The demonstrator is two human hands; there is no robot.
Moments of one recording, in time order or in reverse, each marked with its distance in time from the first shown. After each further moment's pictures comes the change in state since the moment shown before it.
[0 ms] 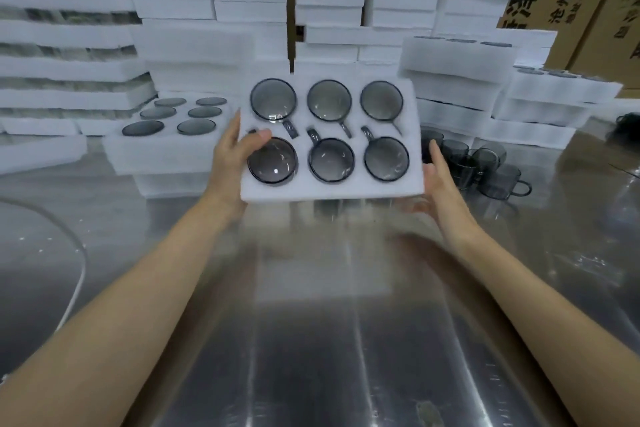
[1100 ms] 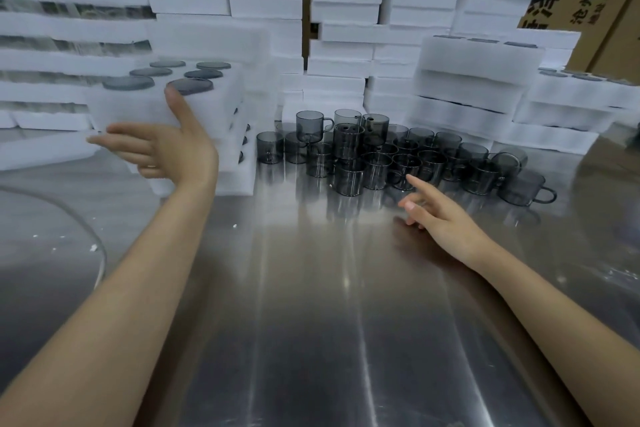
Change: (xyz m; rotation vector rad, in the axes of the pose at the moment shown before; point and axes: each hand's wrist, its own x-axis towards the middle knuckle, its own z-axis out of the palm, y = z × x) left_hand 0.043 0.029 -0.039 0.756 1.086 -0.015; right_hand -0.003 0.005 0.014 -0.404 -0.129 0.032
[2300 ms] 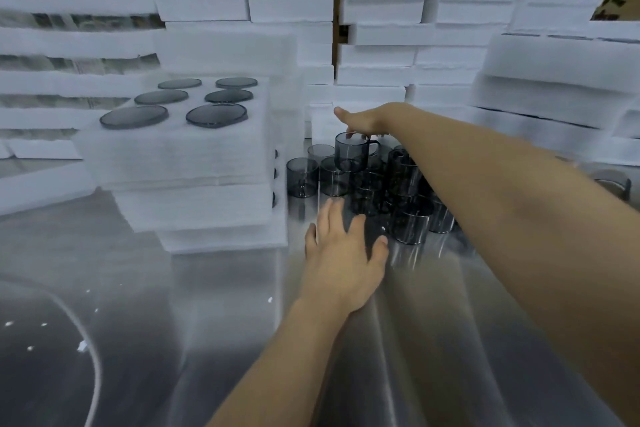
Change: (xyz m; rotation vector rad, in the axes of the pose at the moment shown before) left_hand -0.083 -0.076 0.048 0.557 -1.035 0.745; right_hand 0.303 -0.106 0.080 -0.717 -0.501 0.394
